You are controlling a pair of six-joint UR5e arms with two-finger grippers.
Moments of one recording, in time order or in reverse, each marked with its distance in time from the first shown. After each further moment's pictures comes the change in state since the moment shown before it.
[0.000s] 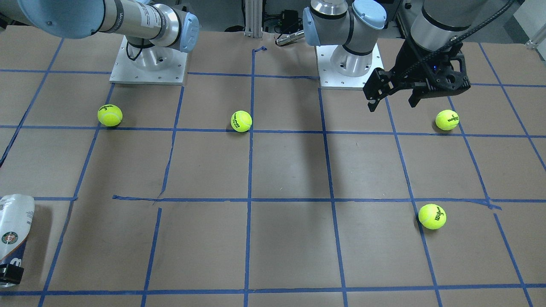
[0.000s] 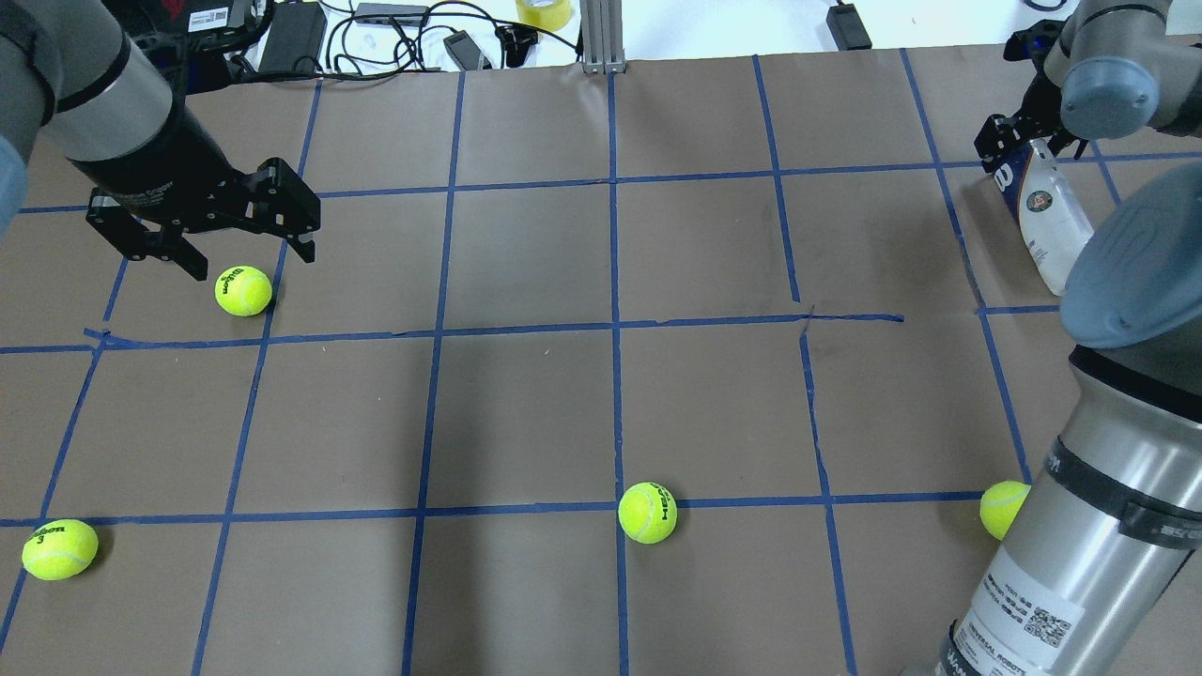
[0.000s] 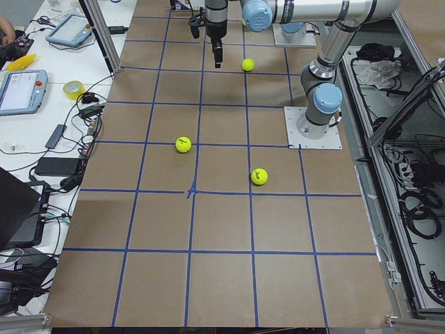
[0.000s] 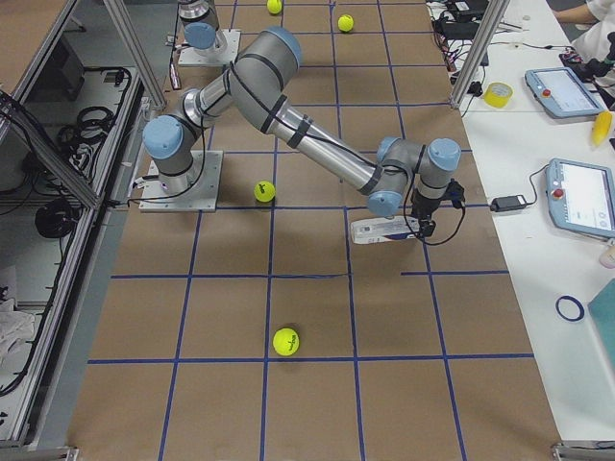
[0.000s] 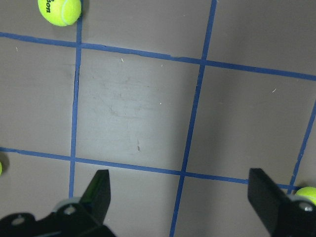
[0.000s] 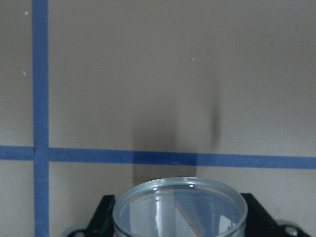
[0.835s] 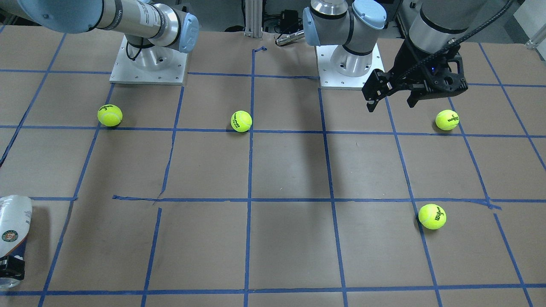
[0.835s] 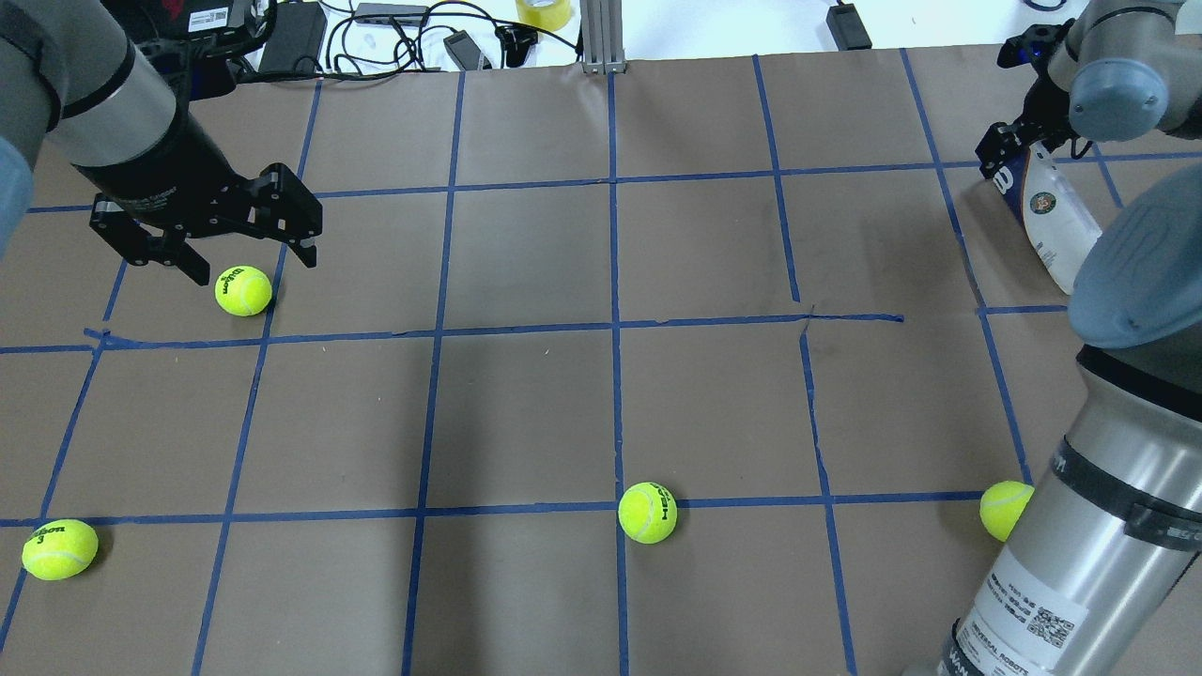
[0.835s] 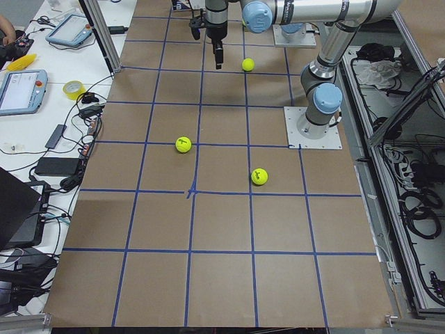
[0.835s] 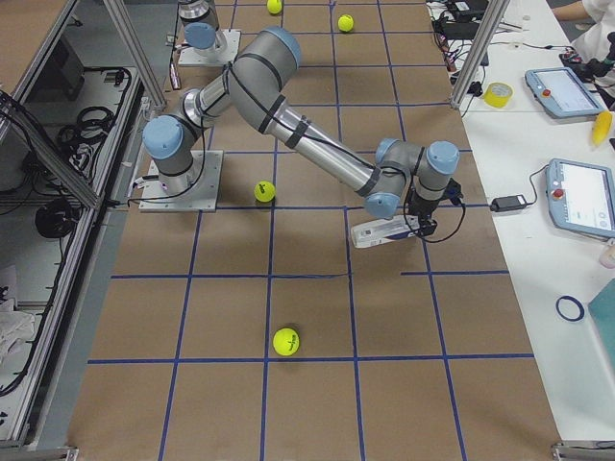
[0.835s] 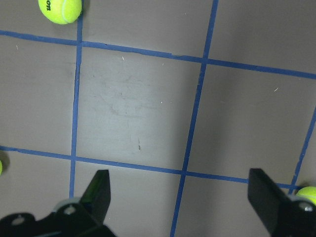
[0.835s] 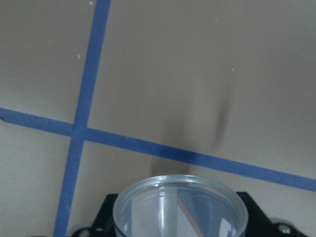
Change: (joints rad) left arm 0.000 0.002 -0.013 0.001 0.000 -0.004; right arm -0.011 -0.036 0.013 0.036 0.097 -0.154
